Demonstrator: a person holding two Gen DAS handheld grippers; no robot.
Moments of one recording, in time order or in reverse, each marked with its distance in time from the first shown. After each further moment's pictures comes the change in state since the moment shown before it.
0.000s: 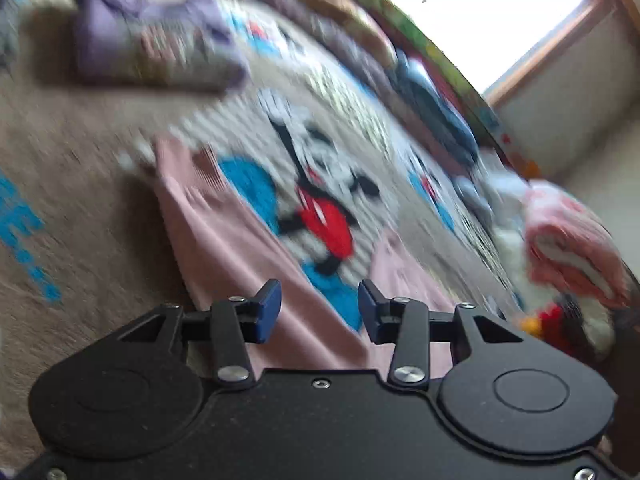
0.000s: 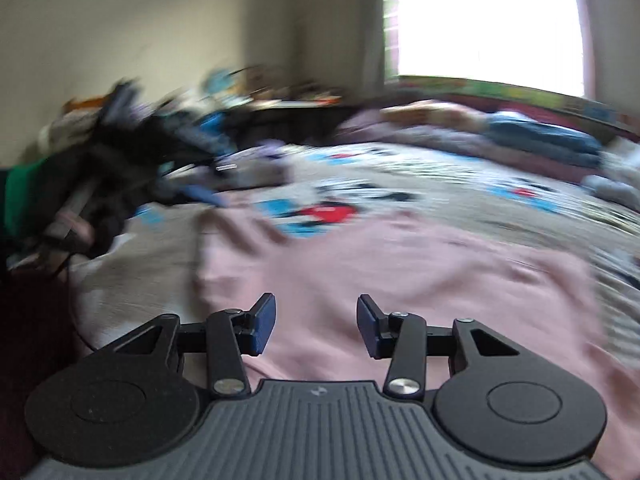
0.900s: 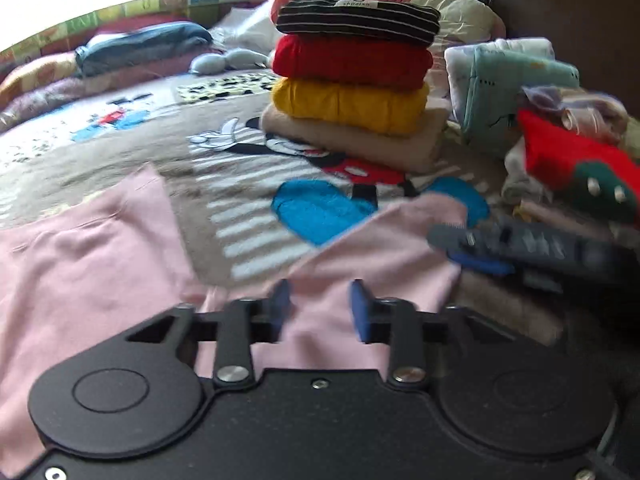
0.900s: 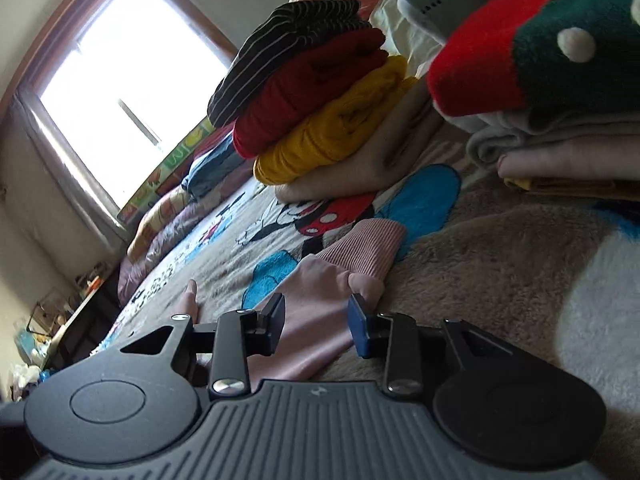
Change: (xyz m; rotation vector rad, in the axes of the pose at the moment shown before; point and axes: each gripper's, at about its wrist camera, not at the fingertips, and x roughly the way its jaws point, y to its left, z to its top) left arm 0.157 -0.334 -0.298 0.979 0.151 -0.095; right arm -0.184 -0.288 -0.154 0.955 -0.295 -0.507
